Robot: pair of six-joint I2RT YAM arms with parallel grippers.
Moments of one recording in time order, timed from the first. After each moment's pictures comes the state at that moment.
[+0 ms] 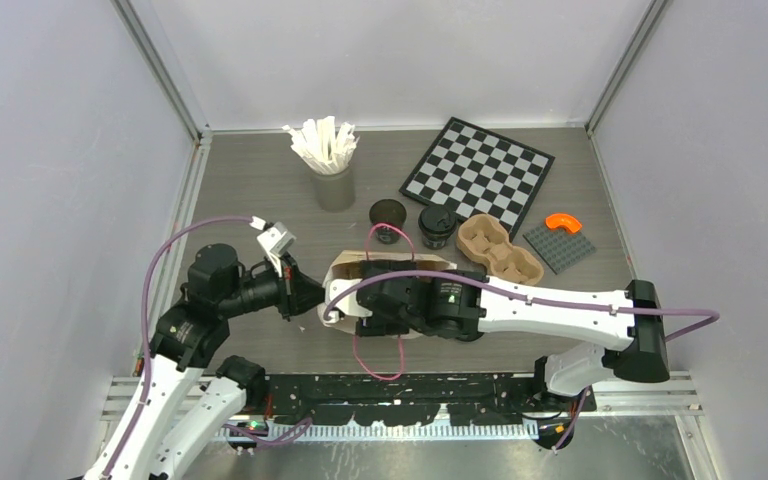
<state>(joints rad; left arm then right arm) -0.40 0.56 0.78 -0.61 0.68 -0.25 1.35 1.44 1.35 -0.79 0.43 -0.41</state>
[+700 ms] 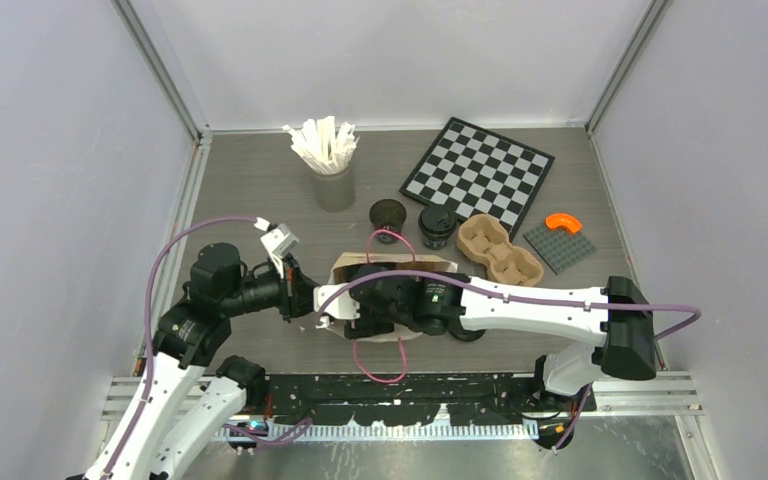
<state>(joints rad) -0.40 0.57 0.77 -0.60 0.73 -0.24 1.31 1.48 1.23 -0.54 0.30 -0.54</state>
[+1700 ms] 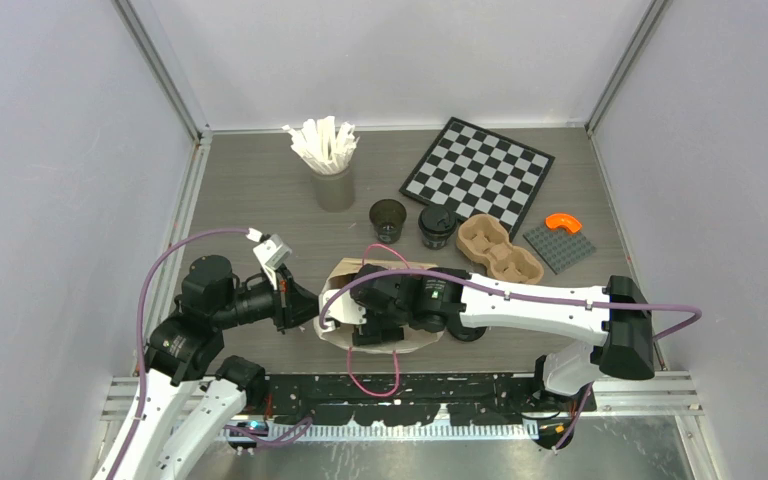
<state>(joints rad) -0.40 0.48 0.76 -0.68 0.71 -0.24 1.30 1.50 1.27 -0.69 0.20 -0.51</state>
